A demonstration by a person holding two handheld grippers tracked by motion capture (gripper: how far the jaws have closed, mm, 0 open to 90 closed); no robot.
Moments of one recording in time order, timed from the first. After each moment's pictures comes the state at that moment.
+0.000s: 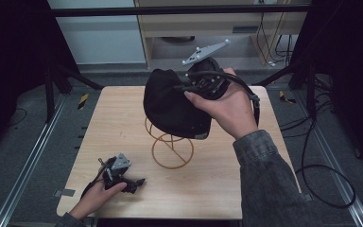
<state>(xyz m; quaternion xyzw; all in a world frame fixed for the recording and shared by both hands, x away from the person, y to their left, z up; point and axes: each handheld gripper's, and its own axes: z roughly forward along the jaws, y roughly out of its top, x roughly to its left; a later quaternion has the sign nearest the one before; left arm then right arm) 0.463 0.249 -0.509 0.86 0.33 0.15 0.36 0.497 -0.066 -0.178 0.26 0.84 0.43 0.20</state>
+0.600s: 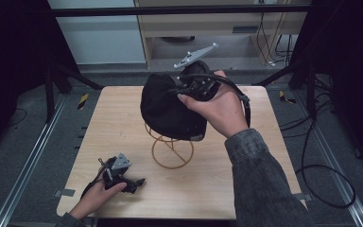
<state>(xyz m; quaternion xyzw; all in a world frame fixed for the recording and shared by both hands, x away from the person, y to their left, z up) 0.463 0.249 -0.509 0.86 0.33 0.14 0.36 0.507 -0.051 -0.191 0.26 0.85 0.42 0.19</state>
